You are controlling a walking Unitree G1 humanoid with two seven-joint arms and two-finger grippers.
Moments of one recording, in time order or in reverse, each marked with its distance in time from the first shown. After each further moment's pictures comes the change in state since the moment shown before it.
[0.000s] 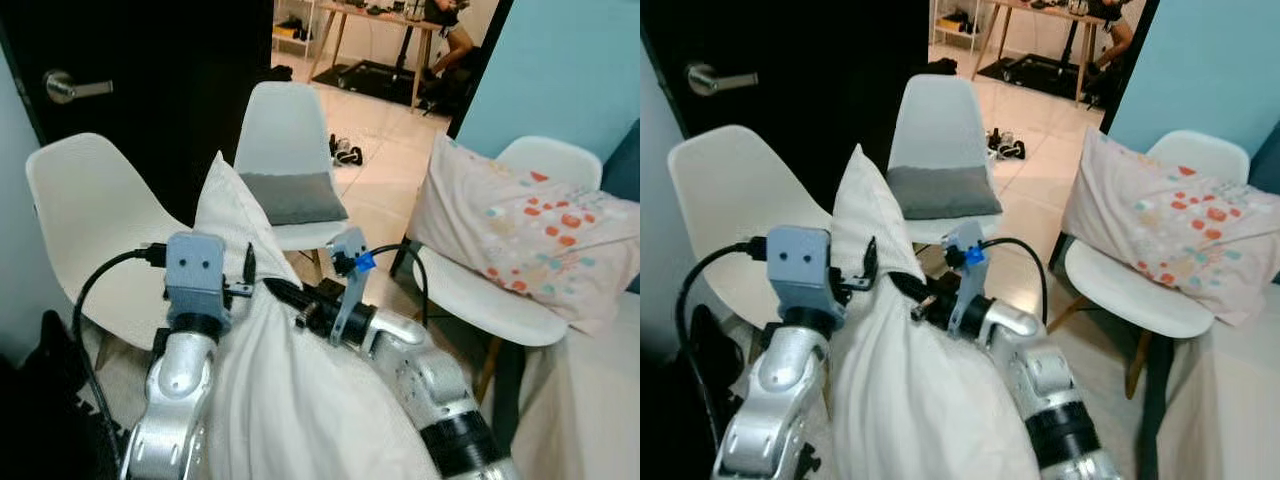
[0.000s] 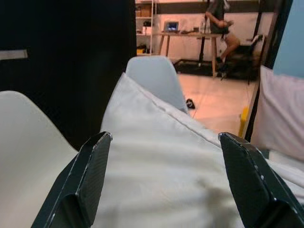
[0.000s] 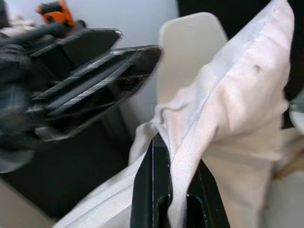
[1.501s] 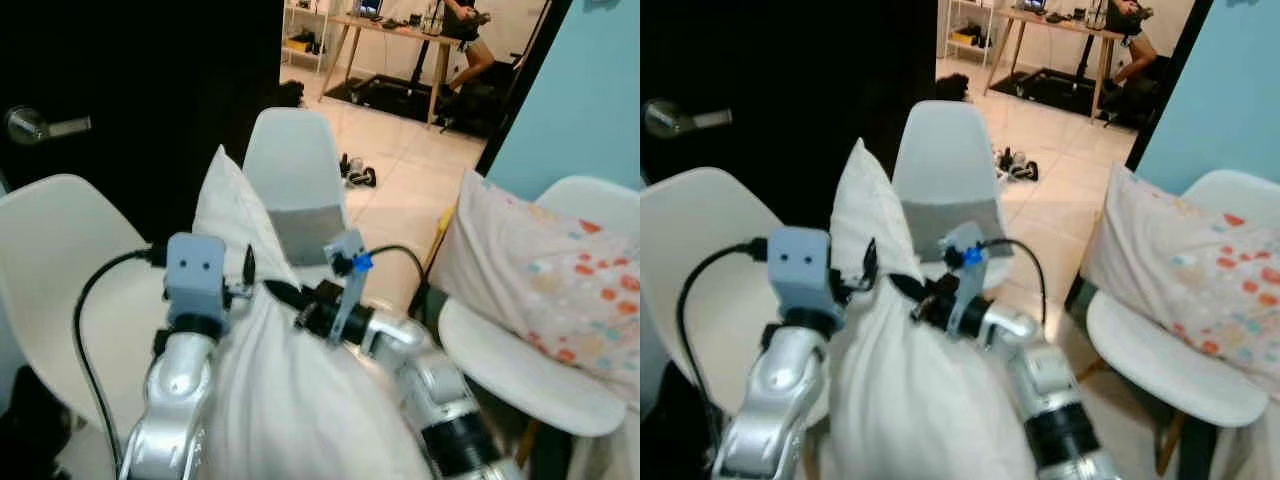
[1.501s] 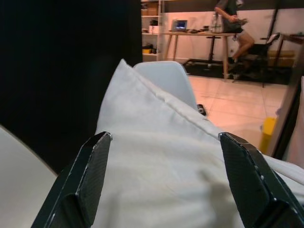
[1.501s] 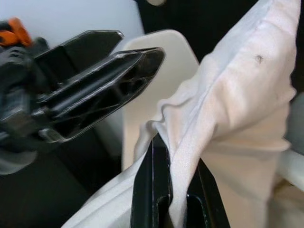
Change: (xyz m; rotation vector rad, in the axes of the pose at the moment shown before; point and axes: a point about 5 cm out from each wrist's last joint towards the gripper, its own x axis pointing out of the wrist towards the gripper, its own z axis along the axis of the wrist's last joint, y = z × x) left arm -0.001 0.000 -0.003 0.008 0.007 -0.009; right arm 0.000 0.000 -0.002 0.005 0.007 0.001
